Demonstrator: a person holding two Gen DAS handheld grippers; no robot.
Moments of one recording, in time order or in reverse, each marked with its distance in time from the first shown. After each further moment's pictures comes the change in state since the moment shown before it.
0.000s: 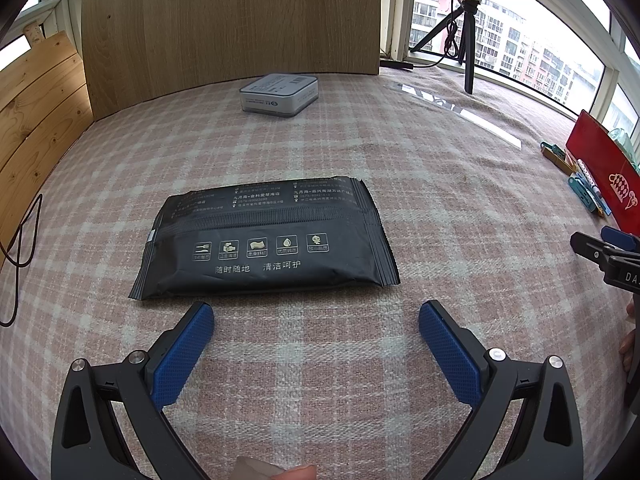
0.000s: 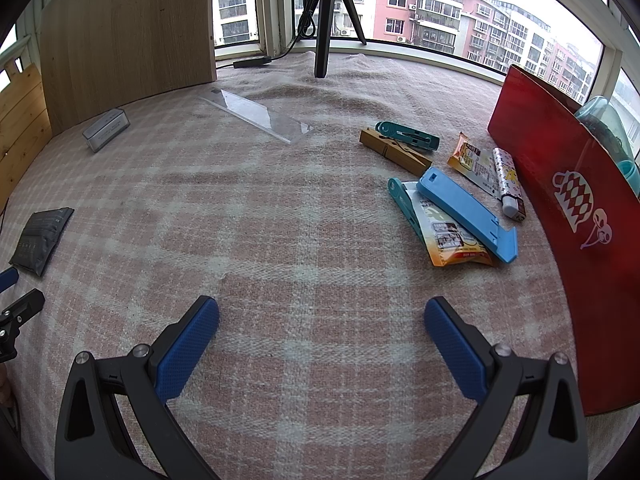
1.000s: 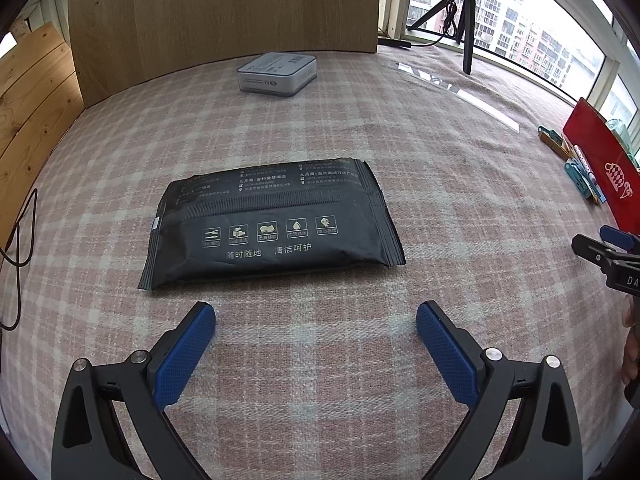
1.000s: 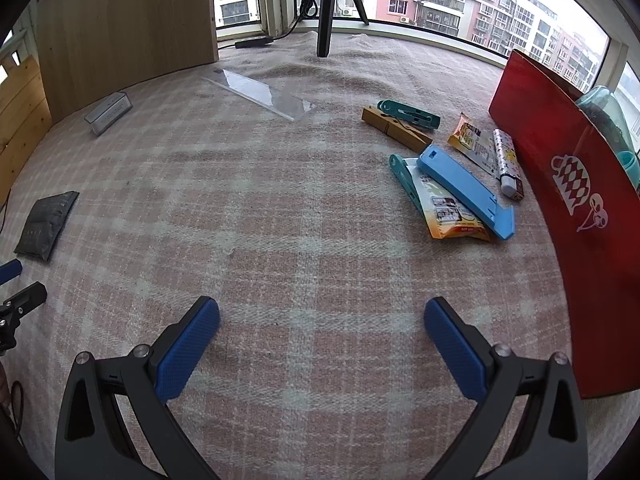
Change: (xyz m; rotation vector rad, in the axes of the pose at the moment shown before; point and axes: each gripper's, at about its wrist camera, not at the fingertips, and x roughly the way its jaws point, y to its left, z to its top) left arm -0.005 0.012 0.004 0.008 0.107 -0.024; right arm -0.008 0.000 -0.004 -0.004 0.092 0.021
